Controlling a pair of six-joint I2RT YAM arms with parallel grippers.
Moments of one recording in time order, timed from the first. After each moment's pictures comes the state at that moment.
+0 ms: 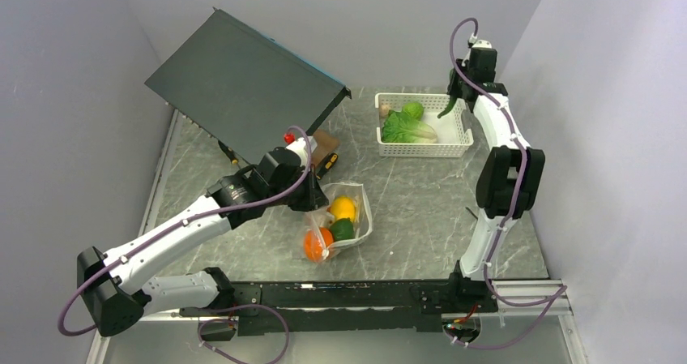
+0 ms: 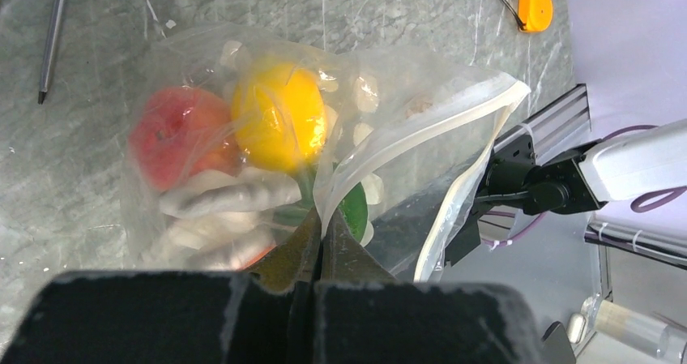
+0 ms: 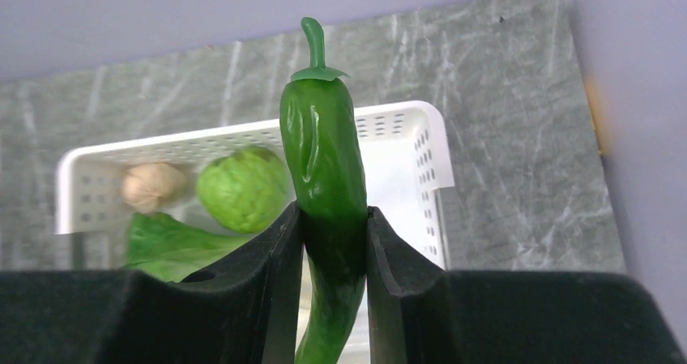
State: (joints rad) left arm -0.85 1.12 1.03 -0.58 0.05 -0.71; right arm -0.07 1.99 1.77 -0.34 0.03 0.10
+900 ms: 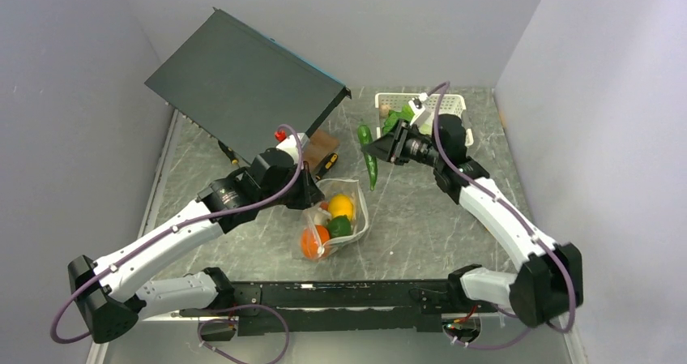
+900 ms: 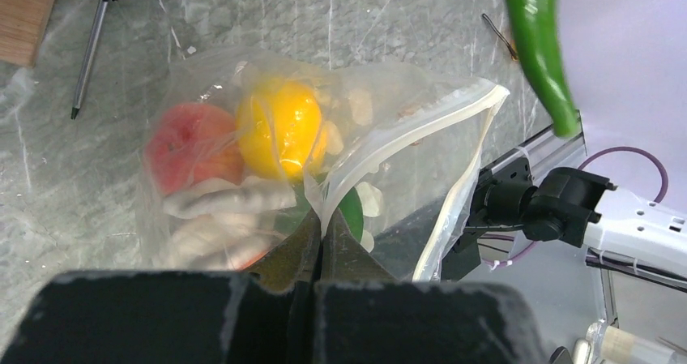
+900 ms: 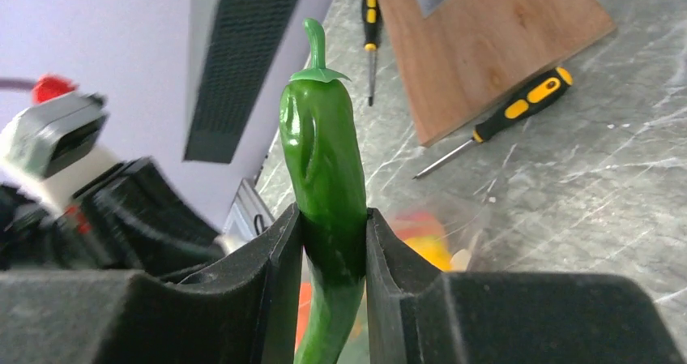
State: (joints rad) left arm -0.85 1.06 1.03 -0.56 -0.01 -0.72; right arm 0.35 1.23 0.92 0.03 -0.60 0.73
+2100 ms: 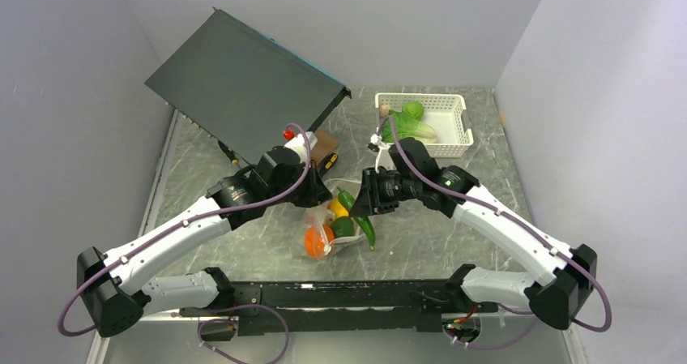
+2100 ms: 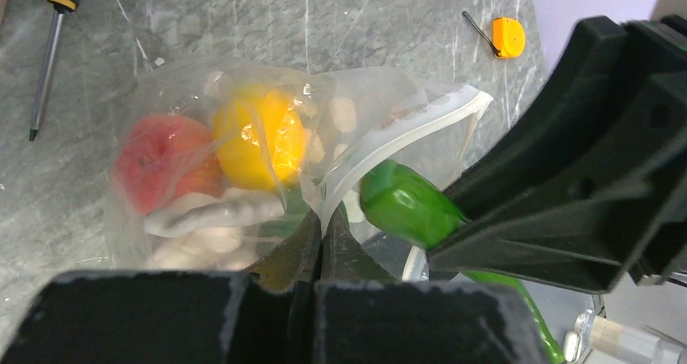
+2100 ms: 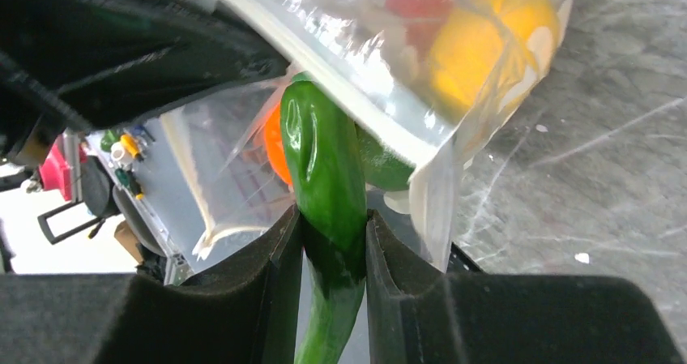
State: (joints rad) left arm -0.85 1.11 1.02 -0.49 0.03 -0.72; right arm 0.74 1.12 1.03 -0.64 -0.45 0.59
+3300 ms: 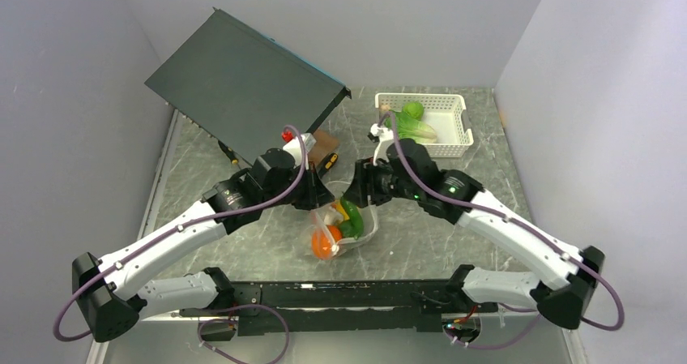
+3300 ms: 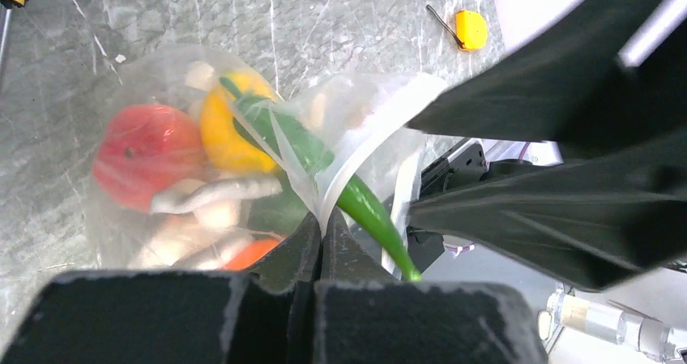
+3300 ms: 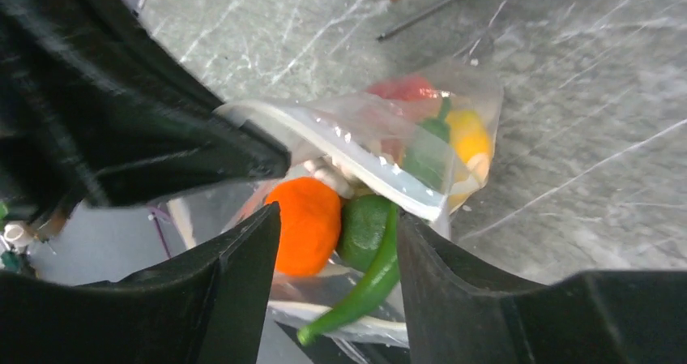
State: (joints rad) left arm -0.85 1.07 0.99 -0.44 0.10 -0.75; right arm 0.85 1.16 1.12 -0.58 -0.10 0.55
